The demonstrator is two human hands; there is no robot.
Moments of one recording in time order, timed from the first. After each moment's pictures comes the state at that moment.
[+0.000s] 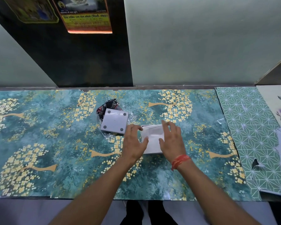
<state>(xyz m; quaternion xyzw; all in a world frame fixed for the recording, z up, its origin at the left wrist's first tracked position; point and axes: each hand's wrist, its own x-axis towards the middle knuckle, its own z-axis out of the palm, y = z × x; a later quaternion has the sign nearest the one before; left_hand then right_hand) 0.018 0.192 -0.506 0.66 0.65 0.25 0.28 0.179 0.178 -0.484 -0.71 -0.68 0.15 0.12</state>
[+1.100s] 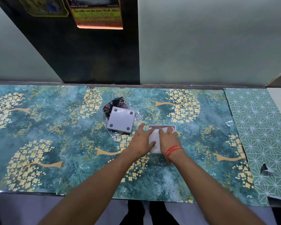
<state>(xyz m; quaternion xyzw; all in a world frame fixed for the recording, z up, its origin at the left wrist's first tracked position) 0.005 0.215 -0.506 0.74 0.59 0.01 0.33 0.141 0.206 -0.475 -0.70 -0.66 0.23 -0.14</state>
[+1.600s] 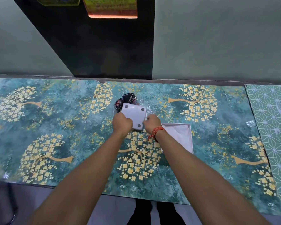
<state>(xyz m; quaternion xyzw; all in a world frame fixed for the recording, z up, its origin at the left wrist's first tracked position) -0.077 0.279 -0.500 0.45 0.82 0.15 0.33 0.047 0.279 -0.496 -0.72 -0.51 0.46 0.11</state>
